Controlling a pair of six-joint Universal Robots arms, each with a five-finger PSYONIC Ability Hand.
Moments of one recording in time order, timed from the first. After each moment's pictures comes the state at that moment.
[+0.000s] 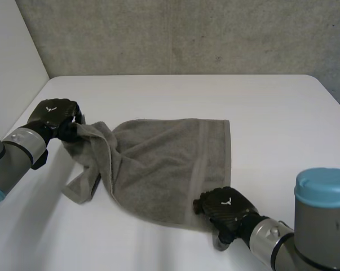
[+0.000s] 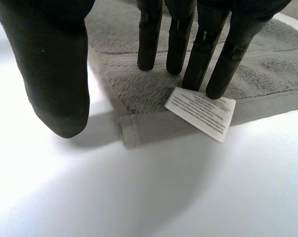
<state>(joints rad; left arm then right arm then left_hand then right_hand) 4.63 -1.97 -1.61 3.40 -1.24 3.34 2.07 -1.25 1.96 -0.11 1.27 2.81 1.26 1.32 1.33 1.36 1.14 0.53 0.54 0.54 0.54 0.37</state>
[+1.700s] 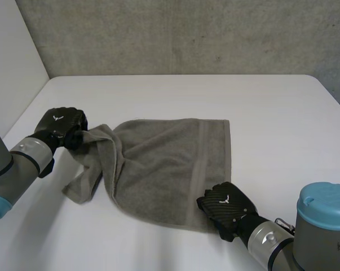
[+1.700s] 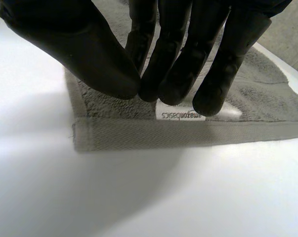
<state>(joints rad) 4.61 -1.97 -1.68 3.45 -1.24 3.33 2.07 -1.24 2.03 -0.31 1.27 2.68 1.26 1.32 1.33 1.36 1.14 1.34 1.32 1.31 1.33 1.18</state>
